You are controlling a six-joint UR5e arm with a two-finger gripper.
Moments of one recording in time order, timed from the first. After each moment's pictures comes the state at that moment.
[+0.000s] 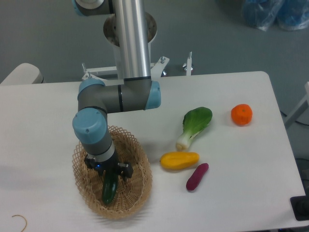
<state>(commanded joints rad) 2.11 -2.13 -1.64 -0.79 1.65 0.42</state>
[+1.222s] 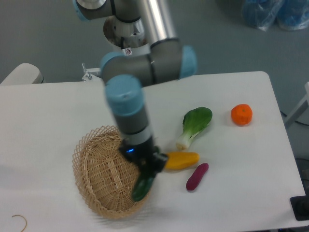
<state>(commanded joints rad) 2.42 -1.94 -1.45 -1.03 1.60 0.98</state>
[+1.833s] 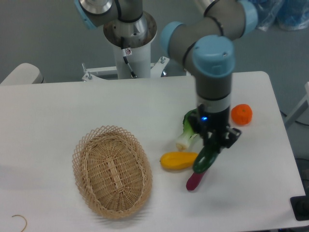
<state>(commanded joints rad) 2.59 -1.94 -1.40 -1.08 1.56 1.29</state>
